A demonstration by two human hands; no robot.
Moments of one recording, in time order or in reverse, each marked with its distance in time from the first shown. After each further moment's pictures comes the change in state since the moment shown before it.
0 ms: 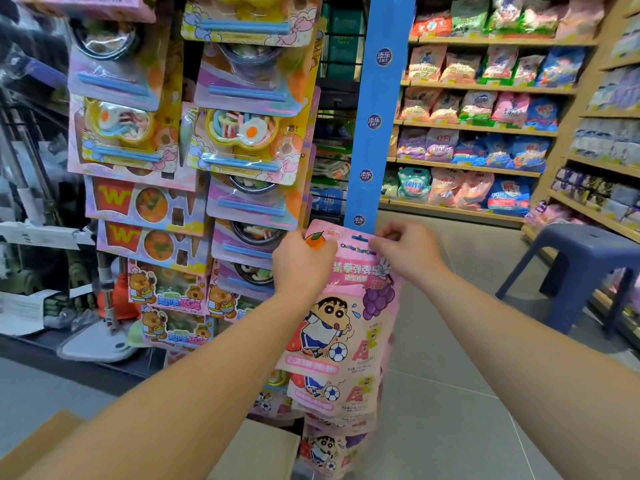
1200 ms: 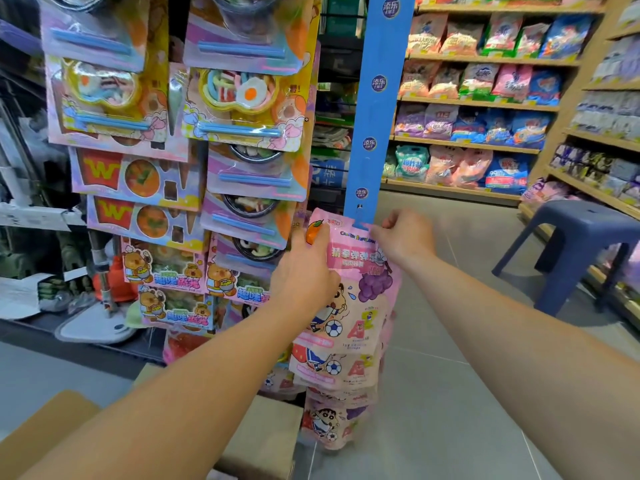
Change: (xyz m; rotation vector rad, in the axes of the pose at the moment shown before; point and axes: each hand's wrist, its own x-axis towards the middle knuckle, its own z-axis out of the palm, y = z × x) left_hand -0.019 -0.046 0.009 0.648 -0.233 0.290; right_hand 0.000 0.019 0.028 -0.217 0.062 0.189
